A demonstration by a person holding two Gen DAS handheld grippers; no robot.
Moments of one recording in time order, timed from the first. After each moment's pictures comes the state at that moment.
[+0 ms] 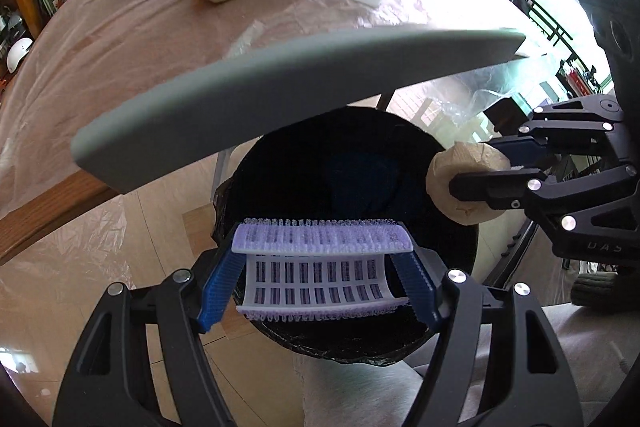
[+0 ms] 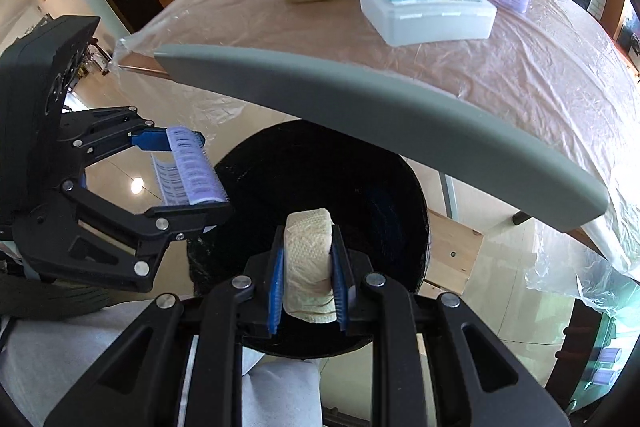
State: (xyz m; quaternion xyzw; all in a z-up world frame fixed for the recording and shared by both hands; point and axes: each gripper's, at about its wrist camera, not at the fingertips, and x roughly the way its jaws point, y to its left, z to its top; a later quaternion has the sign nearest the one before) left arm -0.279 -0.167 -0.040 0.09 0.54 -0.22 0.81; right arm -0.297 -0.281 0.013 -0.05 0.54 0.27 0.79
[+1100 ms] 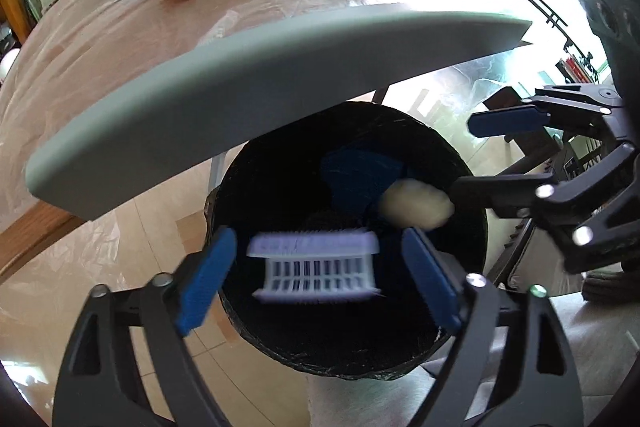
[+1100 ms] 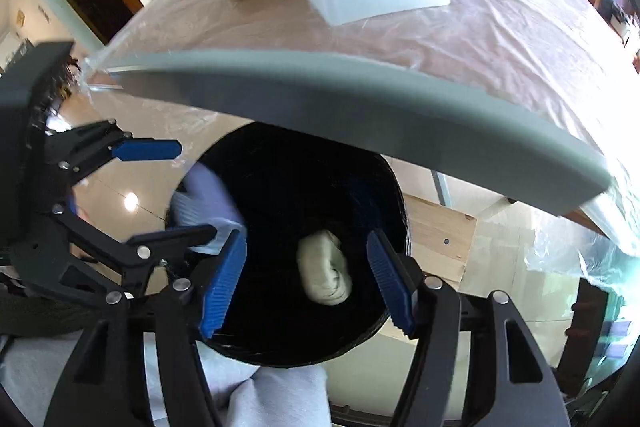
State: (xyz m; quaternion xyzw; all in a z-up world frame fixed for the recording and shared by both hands) left arm -0.270 -0.175 -0.054 0.10 0.54 -0.23 0.80; right arm -0.286 -0.294 0.000 -0.02 0.56 0.23 0.80
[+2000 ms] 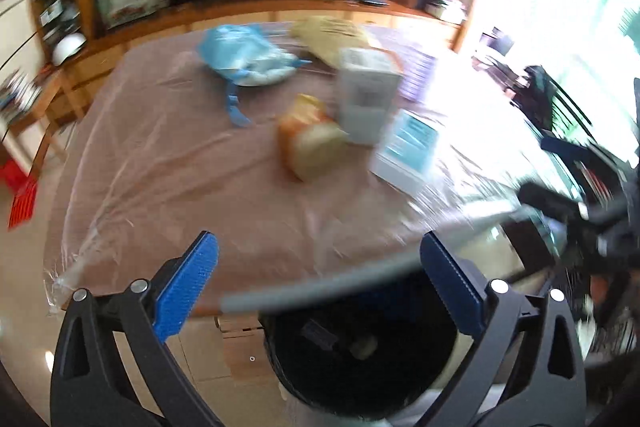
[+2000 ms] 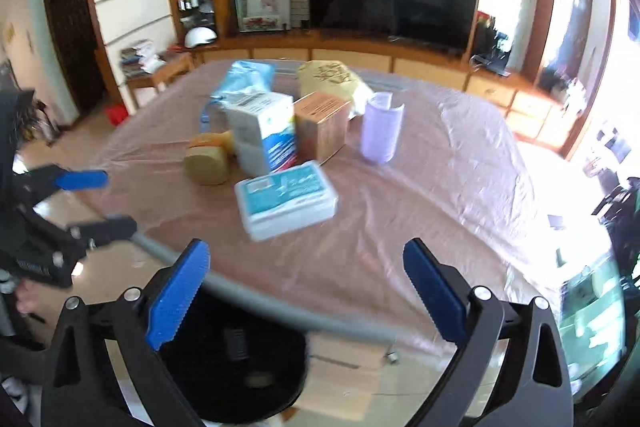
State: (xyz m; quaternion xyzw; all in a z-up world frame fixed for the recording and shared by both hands) left arm -0.220 -0.134 0.051 -0.01 0.45 -0.14 0.88; right arm -0.256 -0.324 0.113 -0.06 0.39 0.15 0.91
